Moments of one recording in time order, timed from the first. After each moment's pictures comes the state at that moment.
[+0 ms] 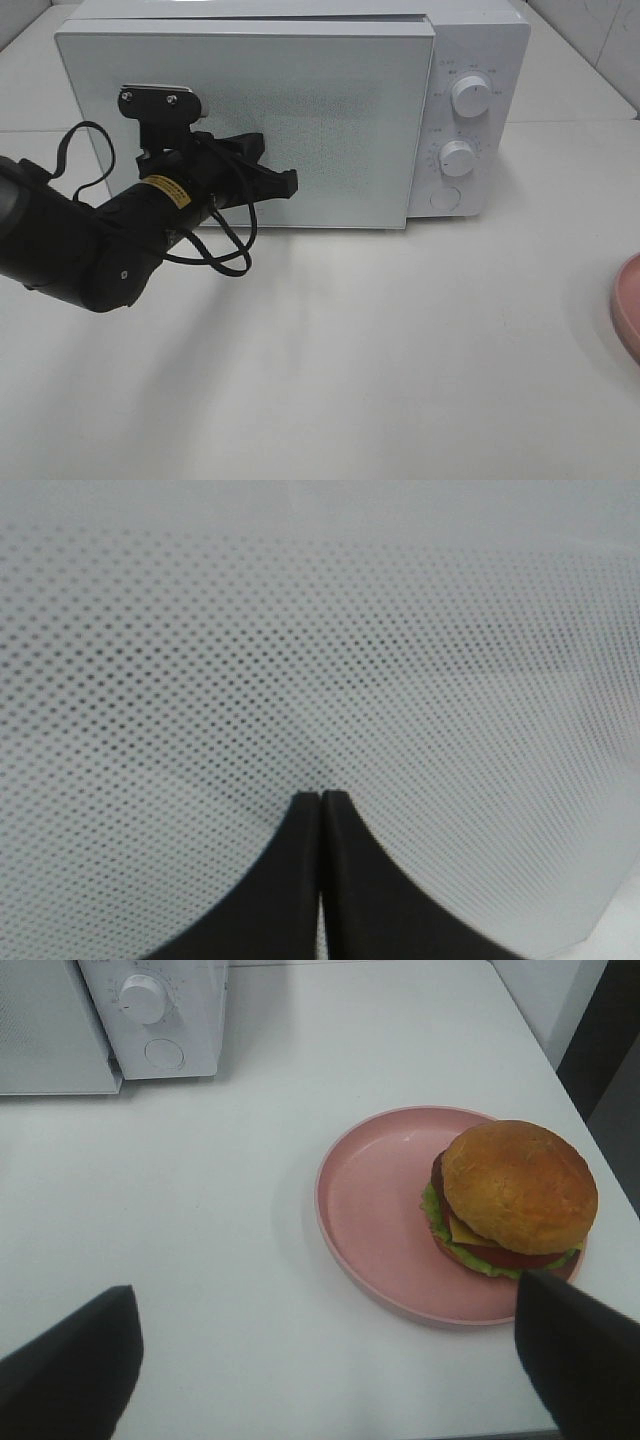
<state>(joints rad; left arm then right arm) -0.63 2.08 -0.87 -0.18 -1.00 -0.05 -0.03 0.00 -0.50 0.03 1.06 -0.03</state>
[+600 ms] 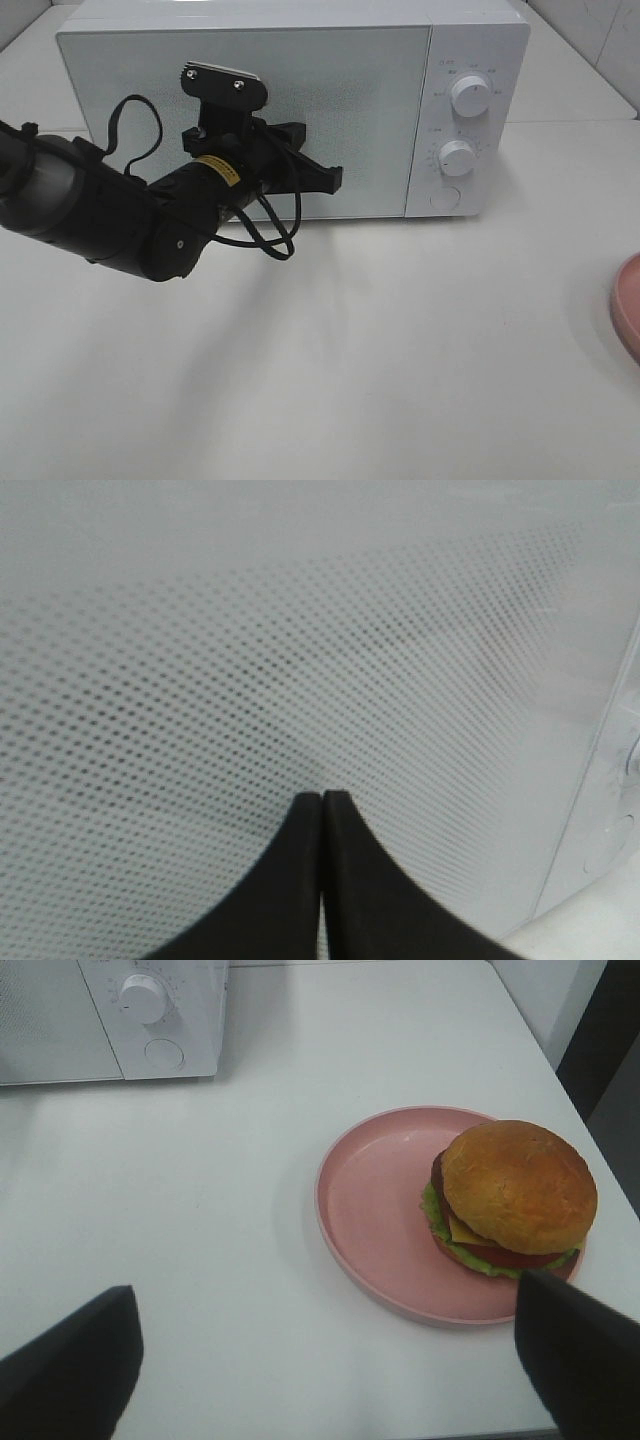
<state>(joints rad) -0.68 2.13 -1.05 -0.23 -0.84 0.12 -0.03 0.00 -0.50 0.03 1.06 -0.03</state>
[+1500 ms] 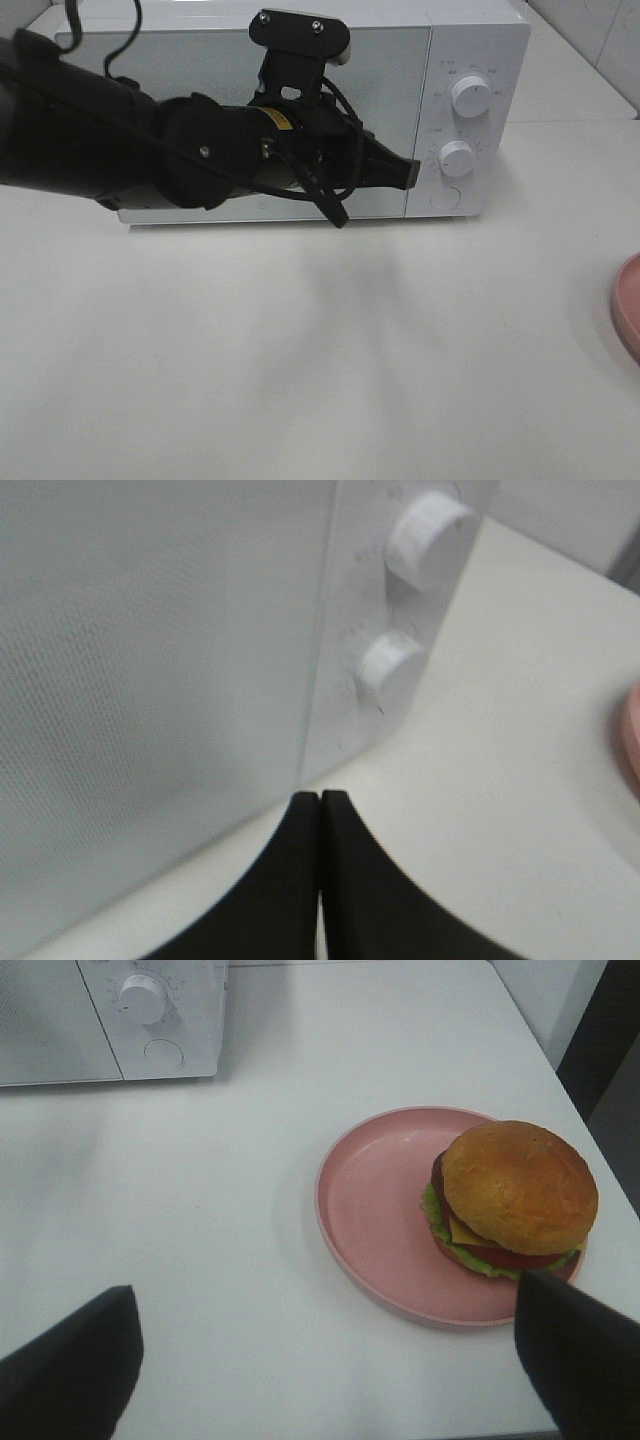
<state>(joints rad) -0.86 1.88 -1.12 -0.50 -0.23 0.34 -0.03 0.00 -0.50 0.03 1.06 -0.03</state>
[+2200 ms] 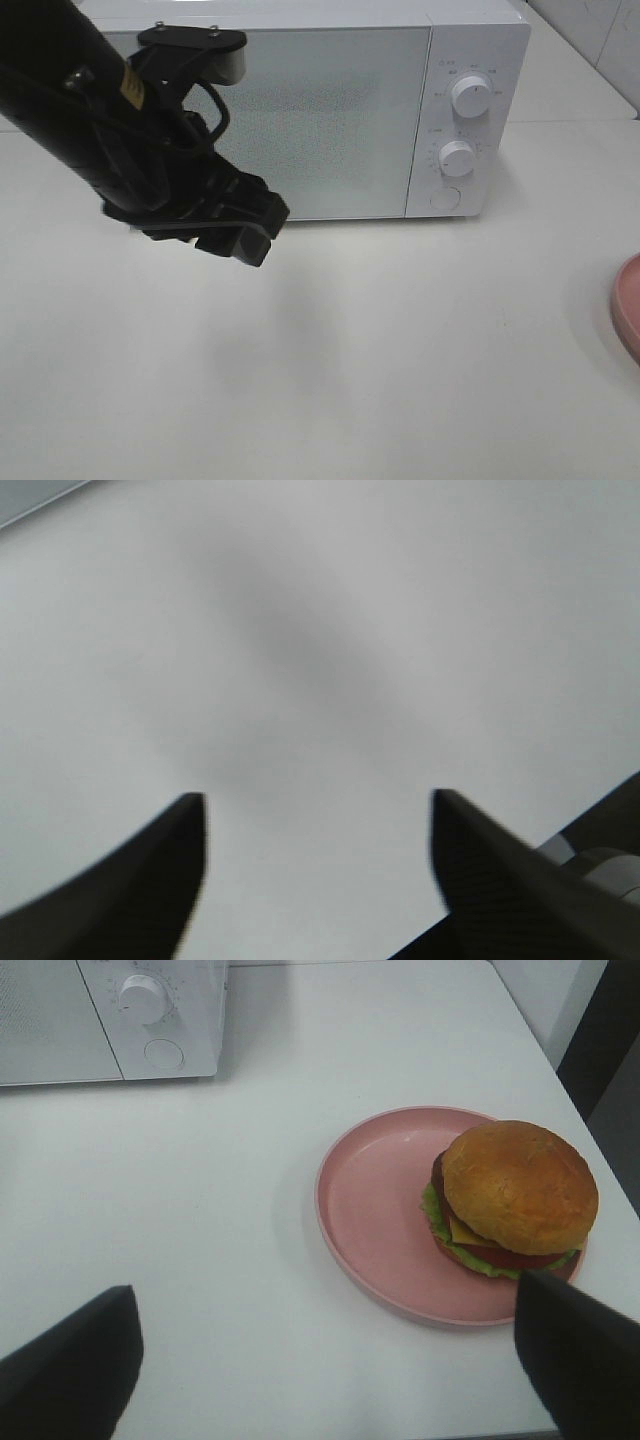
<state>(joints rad) -0.78 1.57 -1.12 -0.01 0.76 -0.22 -0.03 0.00 -0.50 0.03 1.06 -0.03</state>
